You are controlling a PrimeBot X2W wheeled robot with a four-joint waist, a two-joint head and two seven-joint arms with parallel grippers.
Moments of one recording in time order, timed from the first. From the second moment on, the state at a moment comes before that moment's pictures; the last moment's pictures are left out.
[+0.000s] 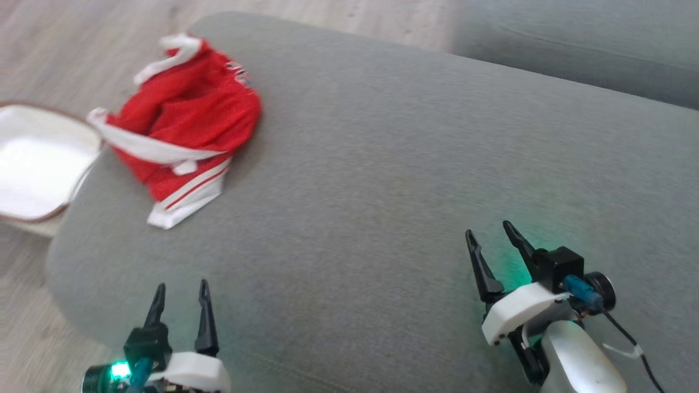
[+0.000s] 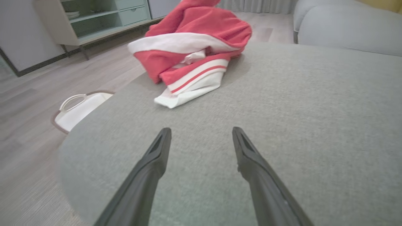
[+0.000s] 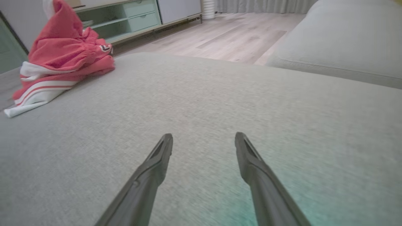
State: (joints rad) left arm -0.07 0.05 -0.05 0.52 -0.10 0.03 -0.25; right arm -0.25 -0.05 0.19 0.65 0.08 0.13 -0.25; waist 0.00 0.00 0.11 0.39
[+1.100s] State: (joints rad) left arm -0.77 0.34 -0.14 0.71 -0.22 -0.13 -0.15; right arm -0.37 -0.07 0.21 0.53 0.02 0.13 -0.25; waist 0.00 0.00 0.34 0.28
